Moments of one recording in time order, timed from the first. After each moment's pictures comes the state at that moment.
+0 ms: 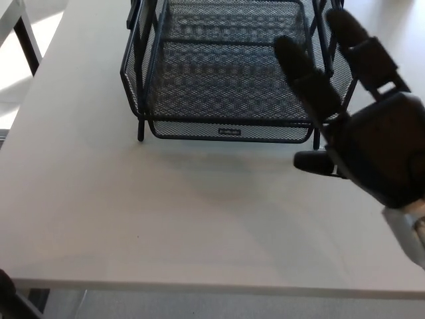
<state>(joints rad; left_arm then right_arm) 0.38 0.92 0.21 -0.08 0.31 -0.16 -0.35 -0.29 -0.67 0.37 -0.23 -1.13 0.05 -0.48</state>
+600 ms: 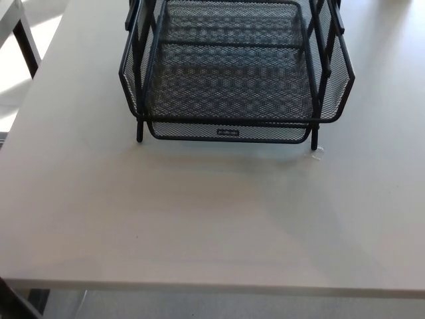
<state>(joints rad) 0.40 0.92 0.22 -0.09 0.31 -0.16 -0.35 0.17 -0.79 -0.21 -0.45 -0.97 -0.02 -0.41</state>
